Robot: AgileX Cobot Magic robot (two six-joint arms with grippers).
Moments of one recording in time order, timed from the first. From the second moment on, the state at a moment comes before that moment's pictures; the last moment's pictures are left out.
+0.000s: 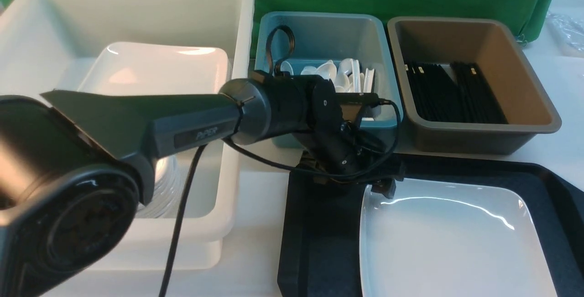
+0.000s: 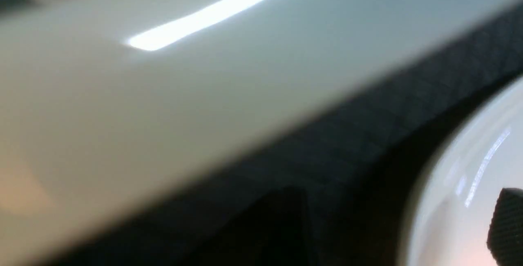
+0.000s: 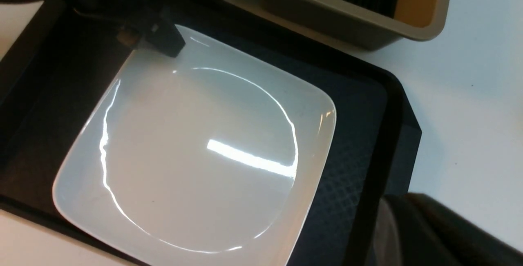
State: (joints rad) right arm 0.36 0.79 -1.07 -0.18 1.08 0.04; left arm -0.65 2.21 -1.64 -0.47 0.63 0.10
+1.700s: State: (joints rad) right arm 0.36 0.79 -1.07 -0.18 1.05 0.04; left arm -0.68 1.95 -1.64 -0.29 0.70 0.17
